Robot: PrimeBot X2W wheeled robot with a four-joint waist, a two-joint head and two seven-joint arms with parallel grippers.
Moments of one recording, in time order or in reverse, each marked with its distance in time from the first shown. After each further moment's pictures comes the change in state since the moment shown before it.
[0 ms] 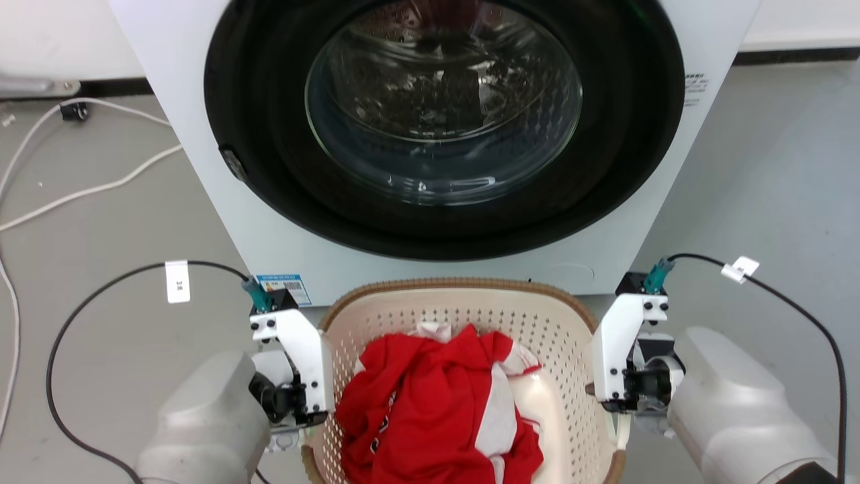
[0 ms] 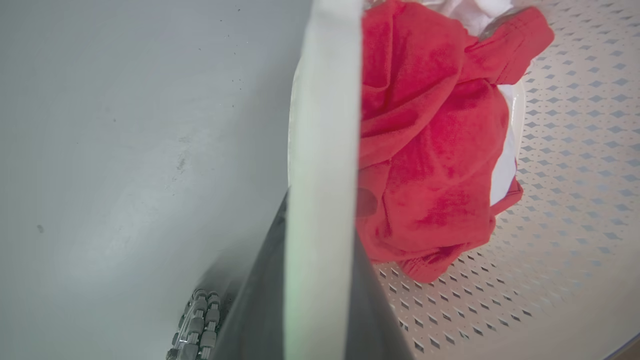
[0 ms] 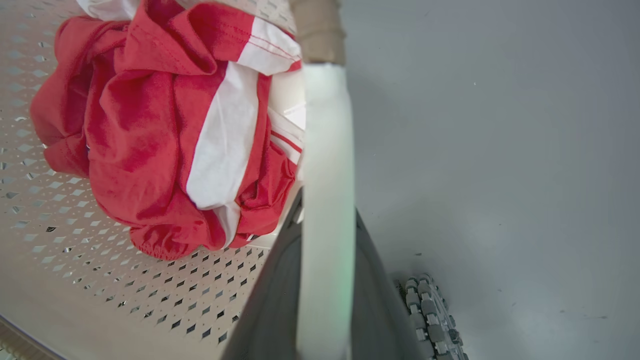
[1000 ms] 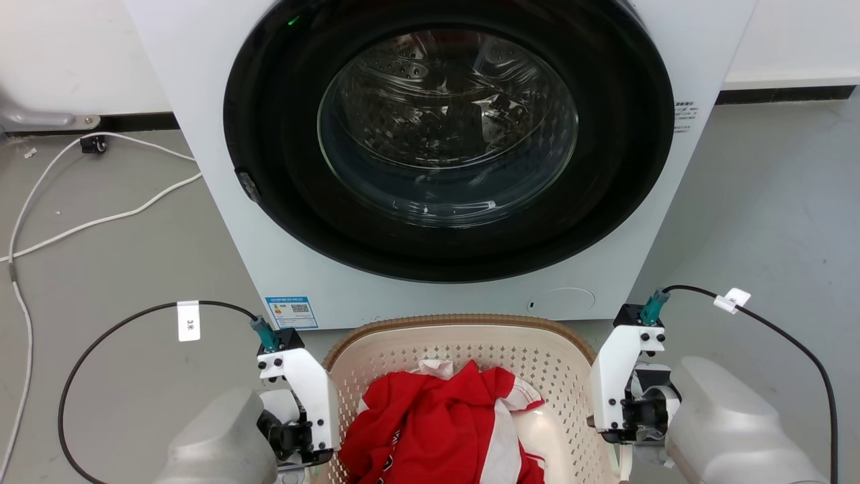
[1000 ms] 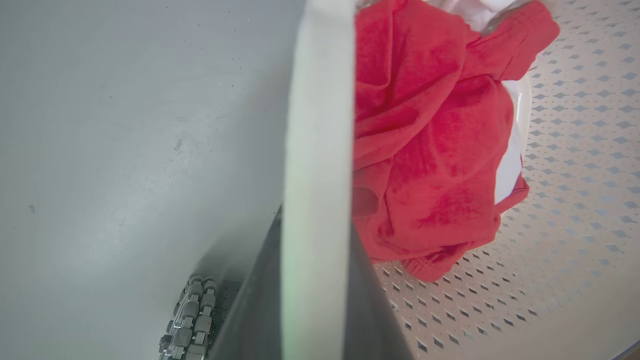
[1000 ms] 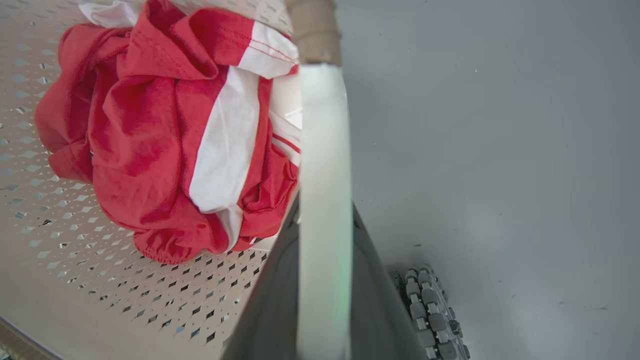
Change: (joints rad) left arm 0.083 -0.013 -0.039 0.003 -0.034 0.001 -0.016; right arm 0.063 0.005 0.033 0.011 0.016 -0.004 -0.006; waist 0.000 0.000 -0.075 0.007
